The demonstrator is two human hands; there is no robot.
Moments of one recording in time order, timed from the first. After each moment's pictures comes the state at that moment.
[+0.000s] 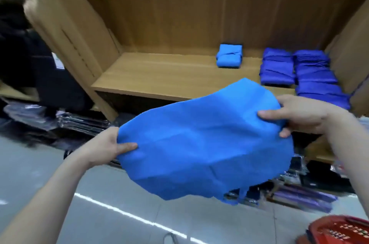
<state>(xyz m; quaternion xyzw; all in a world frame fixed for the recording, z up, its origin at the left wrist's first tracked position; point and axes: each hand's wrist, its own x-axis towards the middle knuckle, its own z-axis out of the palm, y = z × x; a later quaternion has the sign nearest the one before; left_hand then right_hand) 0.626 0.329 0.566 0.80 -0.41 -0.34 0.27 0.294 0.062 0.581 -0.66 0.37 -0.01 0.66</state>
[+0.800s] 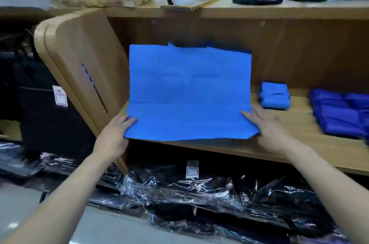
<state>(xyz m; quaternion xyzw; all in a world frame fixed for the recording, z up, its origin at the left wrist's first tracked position) 0.942 0.225 0.516 0.82 -0.54 -0.02 0.16 0.554 0.004 0.538 -0.90 0.42 -0.01 0.07</state>
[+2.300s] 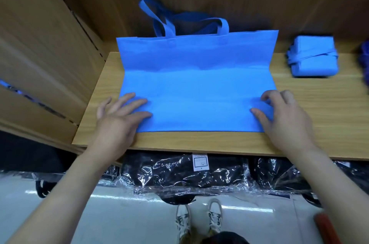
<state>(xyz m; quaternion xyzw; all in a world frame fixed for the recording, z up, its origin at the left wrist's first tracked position) 0.979 0.132 0.469 0.71 -0.69 0.05 0.14 0.624 -0.005 0.476 -0.79 0.58 -0.19 0.08</state>
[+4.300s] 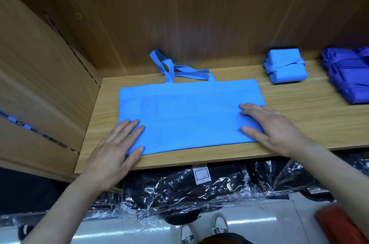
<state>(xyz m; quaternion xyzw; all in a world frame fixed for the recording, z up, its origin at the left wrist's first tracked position) 1.011 0.144 0.462 0.67 -0.73 -0.10 0.11 0.606 -0.006 0.478 -0.88 0.44 -0.08 0.15</state>
